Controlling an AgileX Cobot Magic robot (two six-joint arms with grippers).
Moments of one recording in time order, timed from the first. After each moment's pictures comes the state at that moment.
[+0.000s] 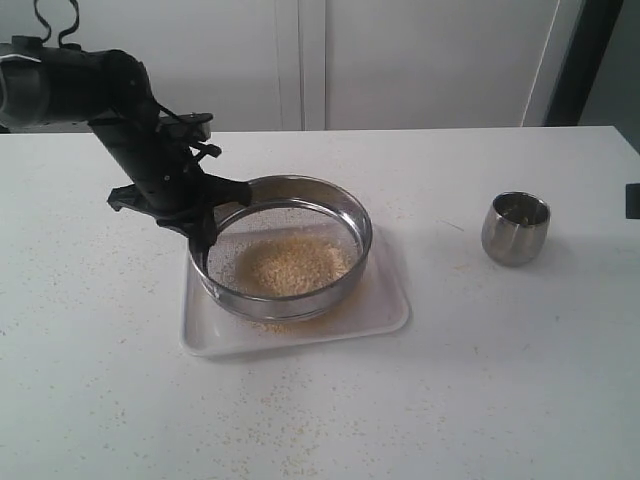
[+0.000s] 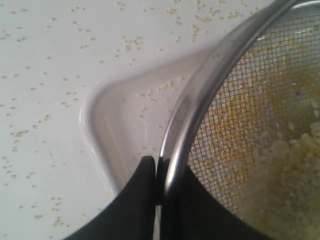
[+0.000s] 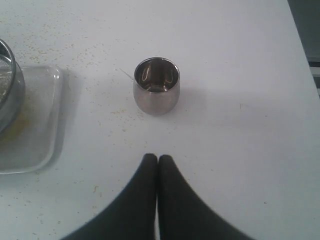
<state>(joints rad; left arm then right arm) -0.37 2.05 -1.60 -0.24 0.88 -0.03 0.06 0.87 -0.75 0.01 0.61 0.03</state>
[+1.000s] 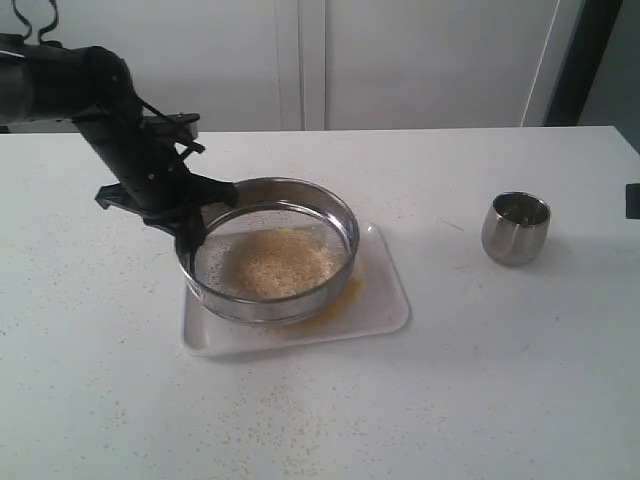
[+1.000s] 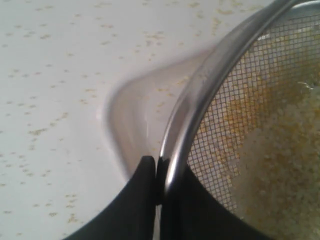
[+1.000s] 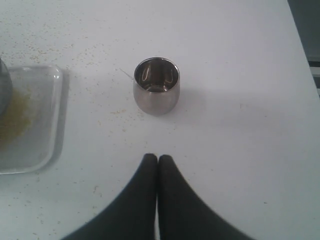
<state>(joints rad) -0.35 2.05 -1.60 -0.25 0.91 0.03 0.06 0.87 -0.75 0.01 0.61 0.03</state>
